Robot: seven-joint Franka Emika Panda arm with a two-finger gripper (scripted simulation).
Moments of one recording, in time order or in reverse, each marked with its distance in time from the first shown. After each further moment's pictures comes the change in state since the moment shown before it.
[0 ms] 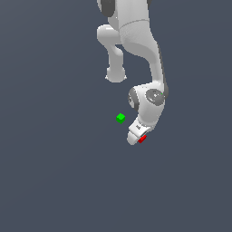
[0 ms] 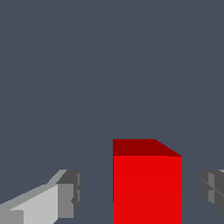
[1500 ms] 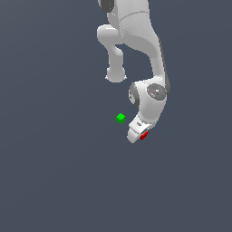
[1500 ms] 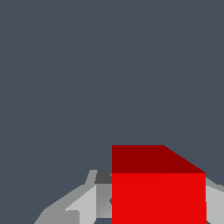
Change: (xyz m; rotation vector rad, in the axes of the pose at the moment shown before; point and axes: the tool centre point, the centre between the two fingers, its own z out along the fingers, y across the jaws) arm -0.001 0.000 -0.022 0.000 -0.002 0.001
